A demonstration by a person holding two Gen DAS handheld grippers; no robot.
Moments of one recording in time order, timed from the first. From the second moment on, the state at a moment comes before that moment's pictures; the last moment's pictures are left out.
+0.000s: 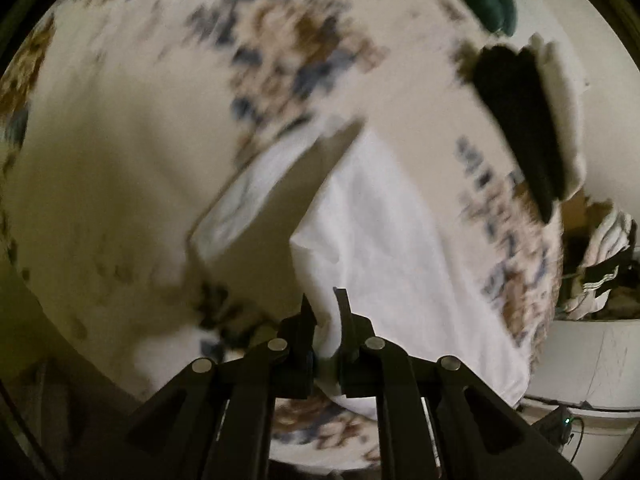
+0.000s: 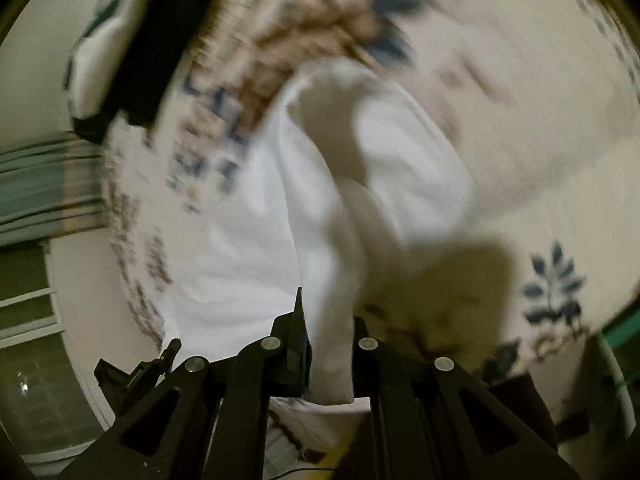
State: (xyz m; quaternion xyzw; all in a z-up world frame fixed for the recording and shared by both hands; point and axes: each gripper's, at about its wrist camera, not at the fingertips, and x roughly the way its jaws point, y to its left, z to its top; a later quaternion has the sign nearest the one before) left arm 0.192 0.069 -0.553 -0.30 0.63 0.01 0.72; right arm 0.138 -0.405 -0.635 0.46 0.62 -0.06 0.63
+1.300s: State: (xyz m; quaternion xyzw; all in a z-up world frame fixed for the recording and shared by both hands) left arm 0.369 0.032 -0.563 -0.18 0.62 -0.15 0.75; right arm 0.261 -0.455 -0.624 0.35 0.57 -0.04 0.74
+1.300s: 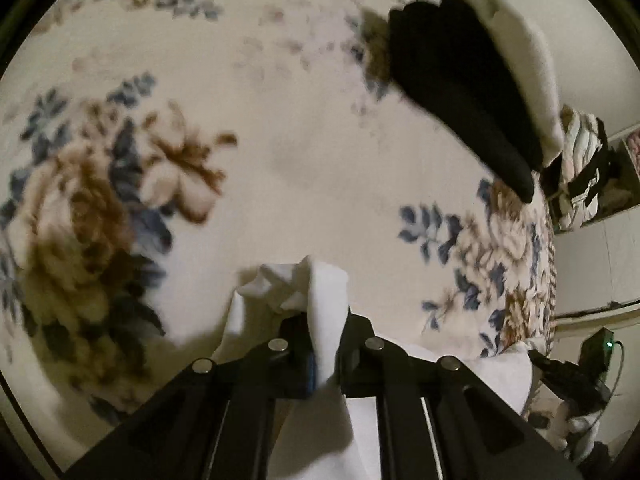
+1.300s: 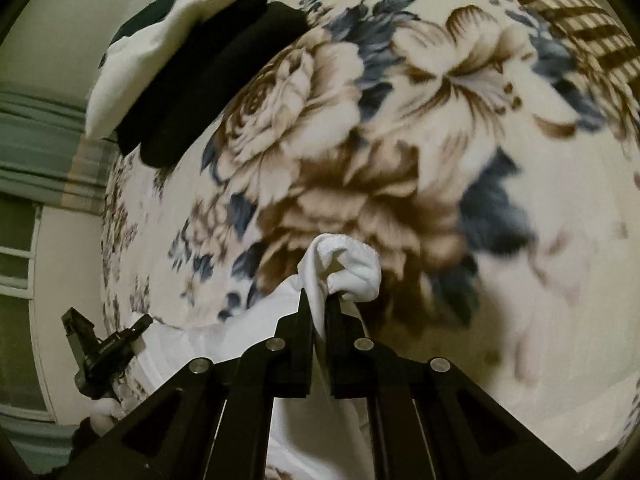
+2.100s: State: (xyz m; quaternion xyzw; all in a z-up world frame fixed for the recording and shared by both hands) left arm 0.307 0.079 -0.564 -0.23 0.64 -0.09 0.73; right arm 0.197 -0.451 -0.633 0.40 0.60 -0.07 0.69
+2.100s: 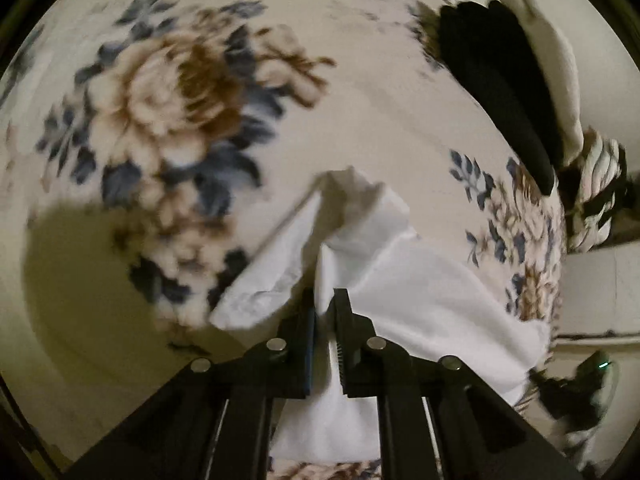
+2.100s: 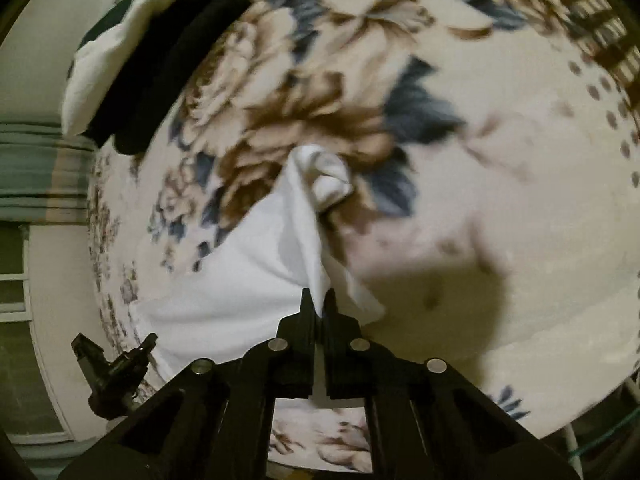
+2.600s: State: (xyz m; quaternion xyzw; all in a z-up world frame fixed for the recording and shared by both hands) left arm 0.338 0.049 -0.570 -0.21 0.65 -0.17 0.71; right arm 0.260 -0.447 -0.640 0.30 0.64 -0.02 0.71
